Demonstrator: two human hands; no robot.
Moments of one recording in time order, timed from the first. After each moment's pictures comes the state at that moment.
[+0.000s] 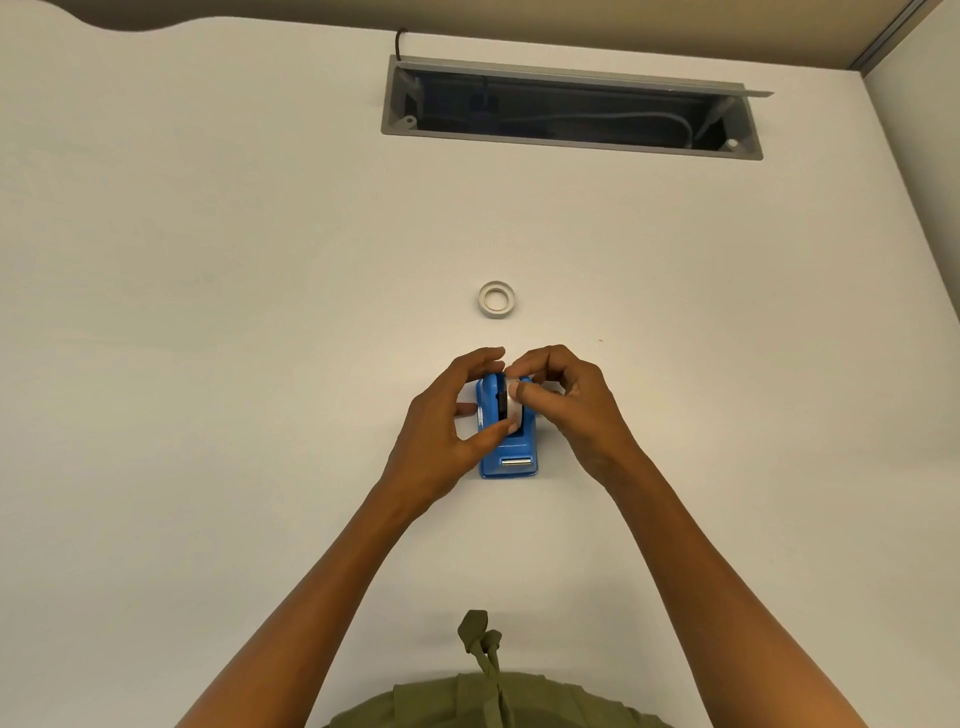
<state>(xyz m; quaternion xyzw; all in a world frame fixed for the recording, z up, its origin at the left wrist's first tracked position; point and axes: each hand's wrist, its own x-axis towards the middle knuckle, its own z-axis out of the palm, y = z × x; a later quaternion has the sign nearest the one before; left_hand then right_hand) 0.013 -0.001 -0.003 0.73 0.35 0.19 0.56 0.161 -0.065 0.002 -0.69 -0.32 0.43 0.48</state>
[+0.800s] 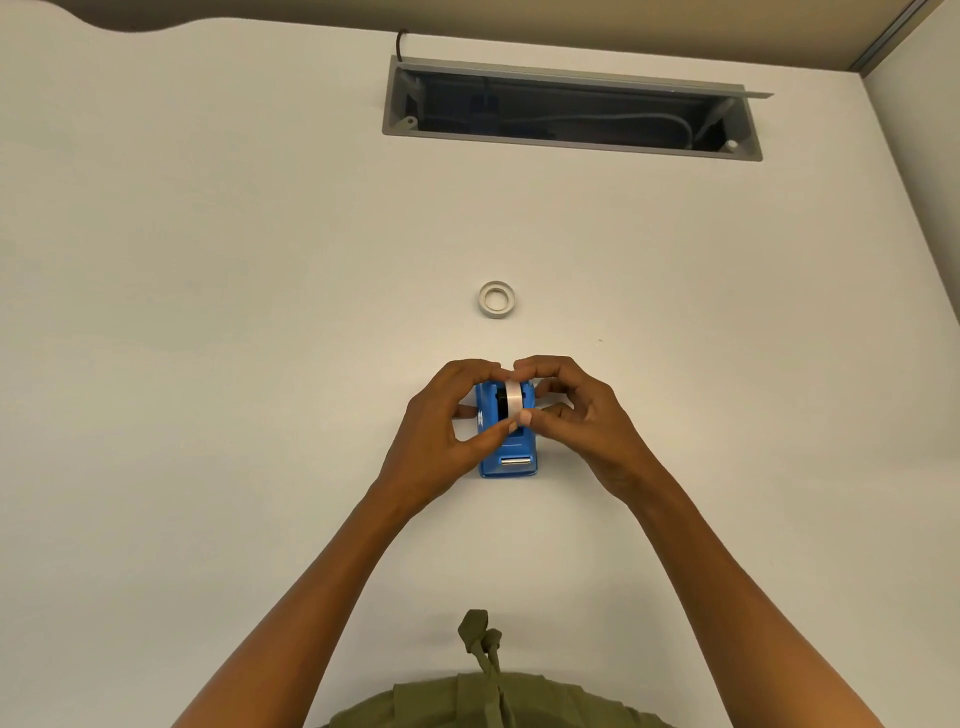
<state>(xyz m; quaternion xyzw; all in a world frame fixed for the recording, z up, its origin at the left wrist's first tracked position) 0.011 0.000 -0.010 0.76 0.33 0.21 0.52 0.170 -0.085 -0.003 -0.65 -0.37 0.46 0.47</state>
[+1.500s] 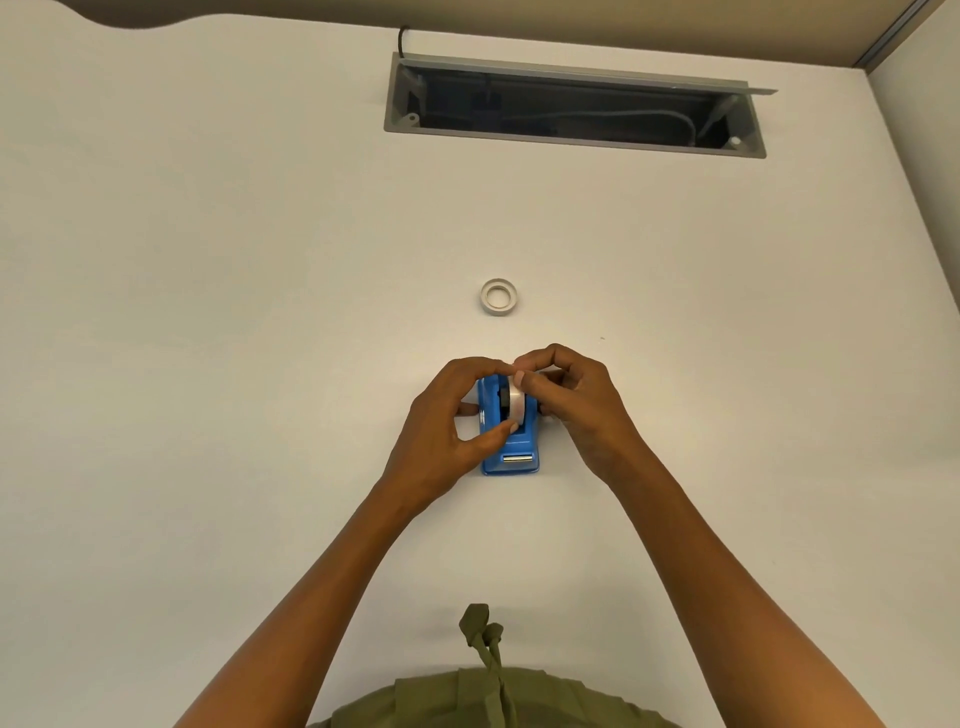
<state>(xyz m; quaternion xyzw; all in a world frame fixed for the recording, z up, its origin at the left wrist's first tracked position) 0.011 -0.002 -0.012 0.75 0.32 0.22 0.54 0.162 -0.065 0.003 -0.69 -0.28 0.45 0.49</state>
